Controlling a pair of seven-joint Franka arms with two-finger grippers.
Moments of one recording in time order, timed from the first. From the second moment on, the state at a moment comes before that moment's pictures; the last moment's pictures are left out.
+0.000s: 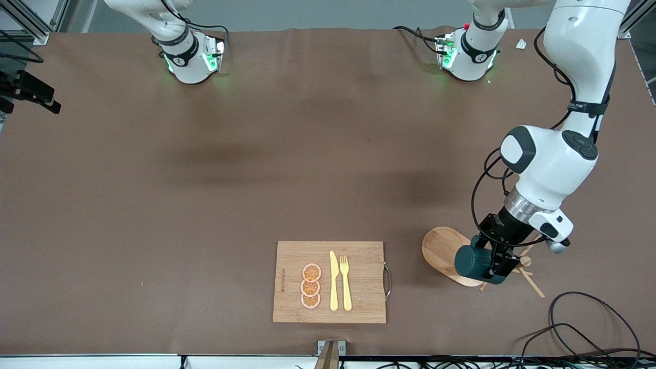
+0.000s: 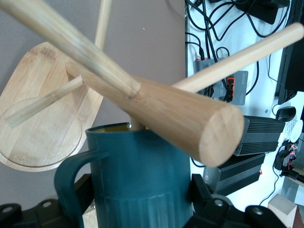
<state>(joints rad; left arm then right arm) 0.00 0.45 -0.23 -1.81 -0.21 2.83 -1.41 0.01 -0.12 -0.10 -1.61 -0.01 1.46 -0.06</state>
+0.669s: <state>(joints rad) 0.00 0.43 -0.33 -1.79 -0.21 2.81 -1.44 0.01 -0.12 -0.10 -1.61 -0.01 1.46 -0.06</state>
